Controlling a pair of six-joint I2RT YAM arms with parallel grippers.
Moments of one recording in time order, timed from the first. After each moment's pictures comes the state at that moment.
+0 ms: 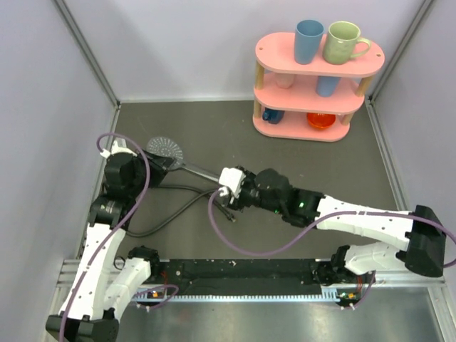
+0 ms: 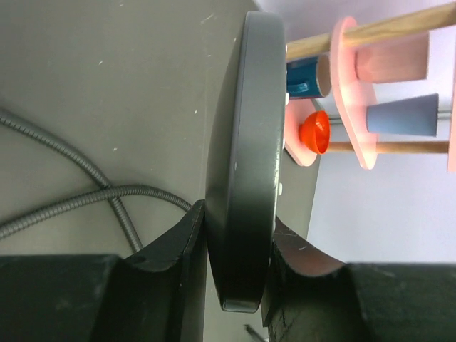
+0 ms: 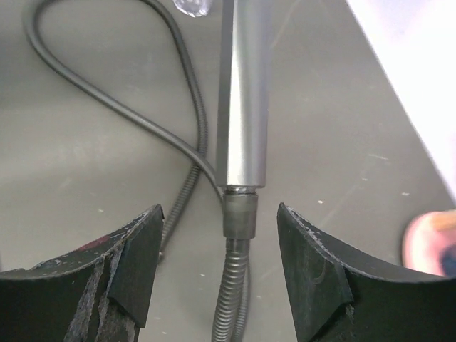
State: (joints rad) left arm -0.13 0.71 0.82 -0.45 0.14 -1.03; right arm 1.08 1.23 0.92 0.01 -0.01 -0.33
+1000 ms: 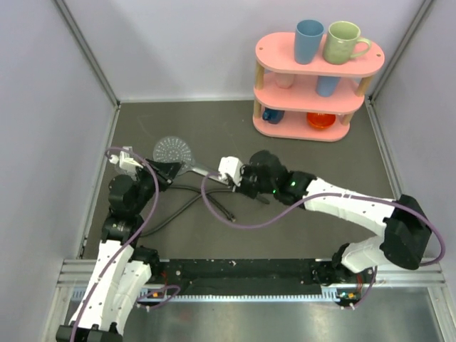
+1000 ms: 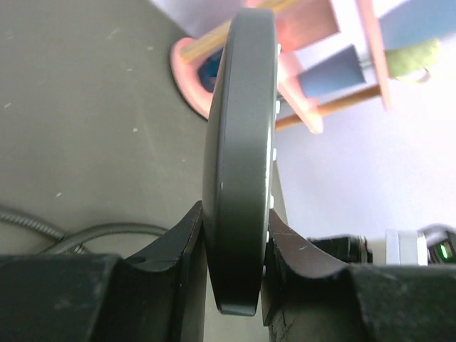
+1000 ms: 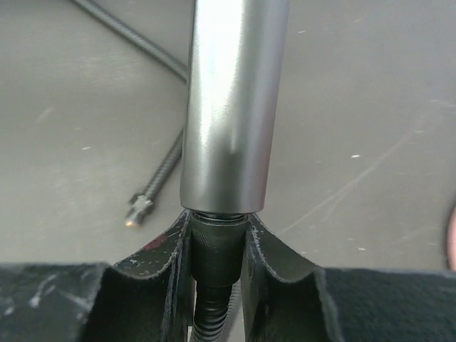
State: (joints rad) left arm -0.12 0.58 0.57 -0.13 0.28 -0.99; right arm 1.00 1.39 1.00 -0.14 -0.05 -0.43
